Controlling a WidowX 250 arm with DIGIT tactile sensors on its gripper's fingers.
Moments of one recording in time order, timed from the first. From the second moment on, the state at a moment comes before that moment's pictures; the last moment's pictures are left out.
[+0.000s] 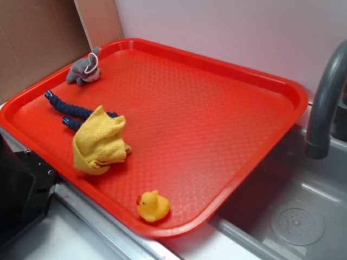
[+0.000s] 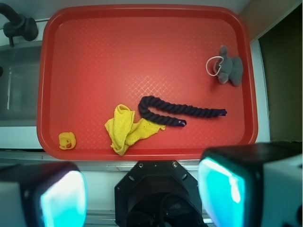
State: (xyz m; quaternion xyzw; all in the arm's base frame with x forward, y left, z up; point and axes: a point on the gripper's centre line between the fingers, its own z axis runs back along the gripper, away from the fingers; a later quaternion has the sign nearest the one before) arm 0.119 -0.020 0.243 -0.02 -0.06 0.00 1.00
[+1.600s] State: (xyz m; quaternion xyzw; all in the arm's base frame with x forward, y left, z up) arm 0.191 0.092 0.128 0.00 -0.06 0.53 0.85
